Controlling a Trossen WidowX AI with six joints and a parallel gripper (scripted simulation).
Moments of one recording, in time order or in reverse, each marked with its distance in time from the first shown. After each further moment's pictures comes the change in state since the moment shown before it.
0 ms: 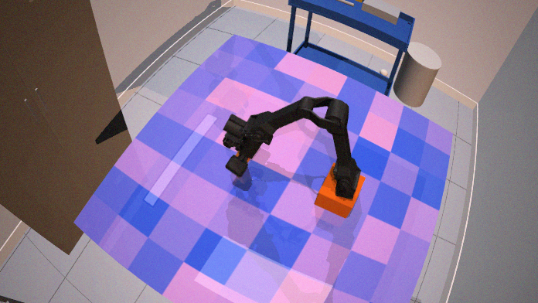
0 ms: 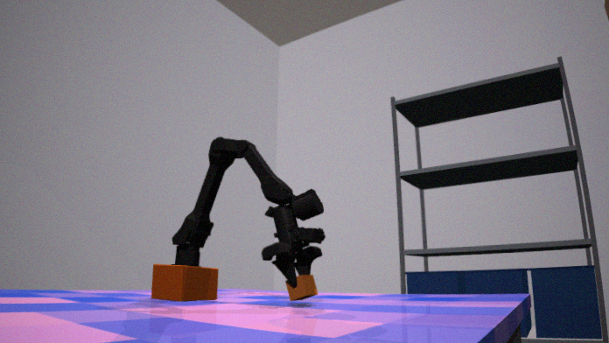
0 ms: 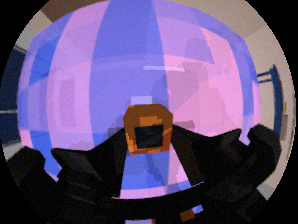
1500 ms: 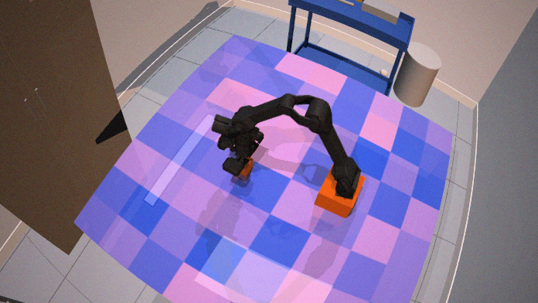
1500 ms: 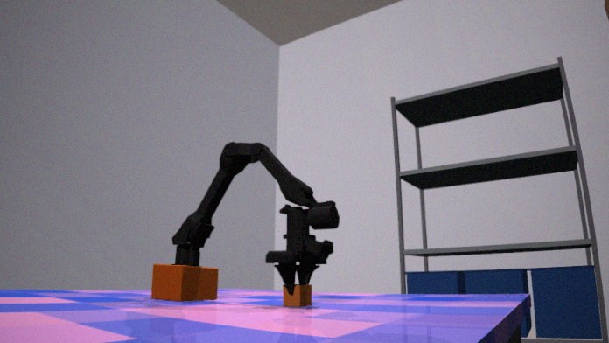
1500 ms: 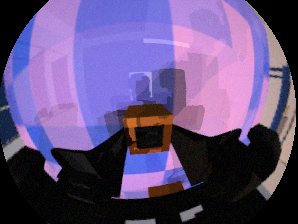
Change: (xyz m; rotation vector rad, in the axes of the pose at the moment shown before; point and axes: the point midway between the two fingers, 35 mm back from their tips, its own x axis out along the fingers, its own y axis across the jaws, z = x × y) arm 0.016 -0.001 -0.006 0.006 0.305 0.005
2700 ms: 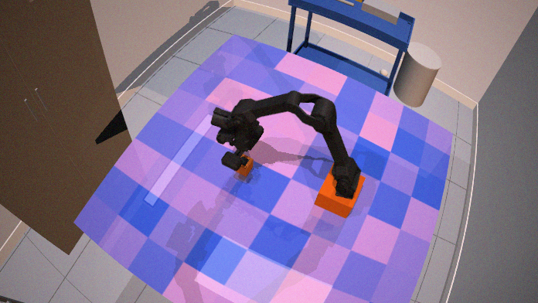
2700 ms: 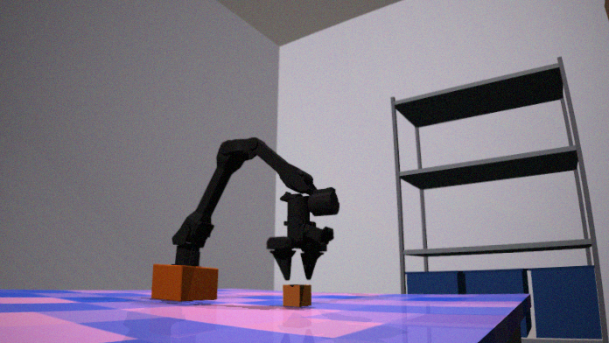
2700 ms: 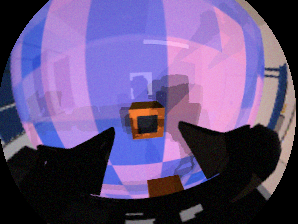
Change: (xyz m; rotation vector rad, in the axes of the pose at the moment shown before) arm -0.033 0.001 0.002 -0.001 -0.004 0.003
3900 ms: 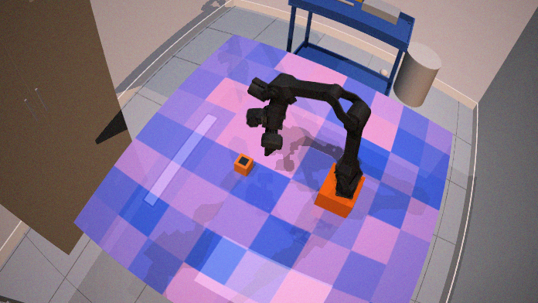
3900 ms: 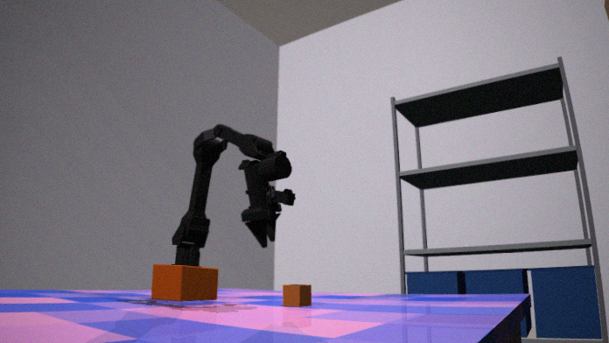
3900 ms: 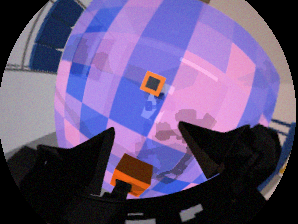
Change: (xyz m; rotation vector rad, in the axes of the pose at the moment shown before) arm -0.087 -0.041 -0.071 -0.433 -0.086 0.265
